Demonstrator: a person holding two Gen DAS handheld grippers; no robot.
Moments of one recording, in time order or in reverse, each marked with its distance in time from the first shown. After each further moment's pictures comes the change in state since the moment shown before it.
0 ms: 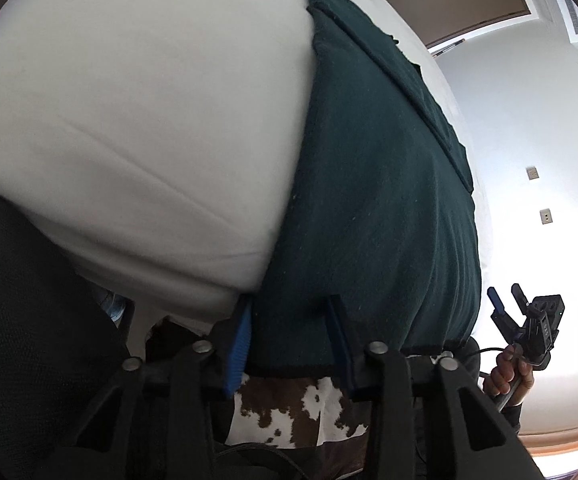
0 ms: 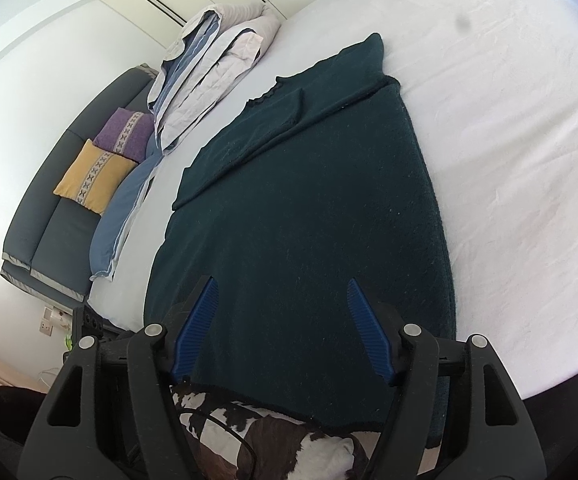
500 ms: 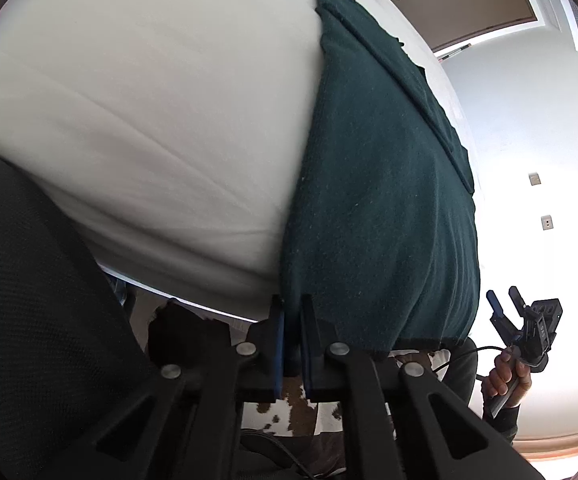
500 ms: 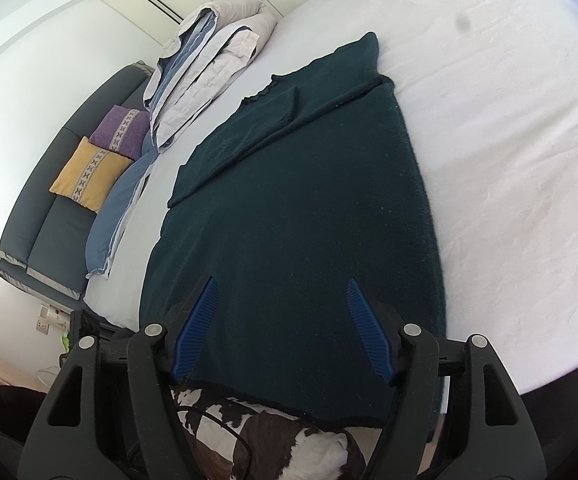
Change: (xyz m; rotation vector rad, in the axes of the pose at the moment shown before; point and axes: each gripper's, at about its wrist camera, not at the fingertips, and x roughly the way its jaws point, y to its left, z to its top) left arm -0.012 0.003 -0.012 -0.027 -0.020 -0.001; right arm -0.011 -0.007 0.003 0.003 0.006 -0.034
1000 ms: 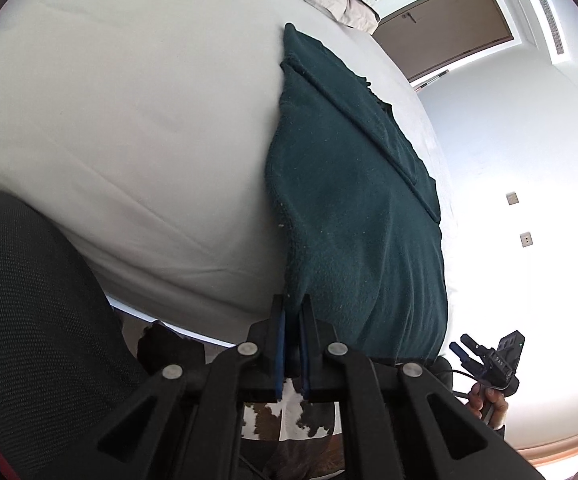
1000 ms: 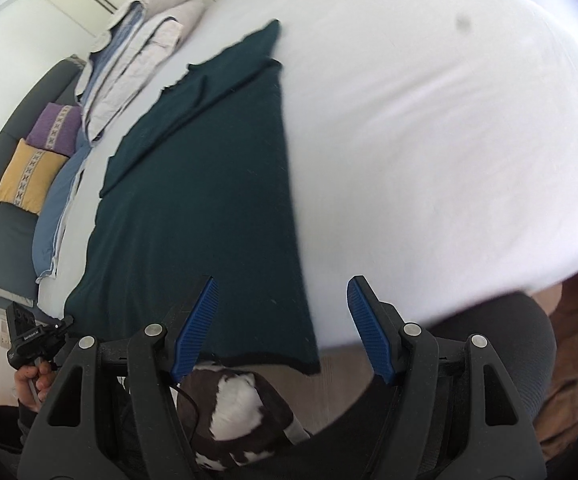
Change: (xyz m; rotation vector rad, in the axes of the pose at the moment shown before) left arm -0.043 -0.016 0.003 0.017 -0.118 -0.065; right arm -0.041 -0.053 -0.020 0.110 0.113 -0.231
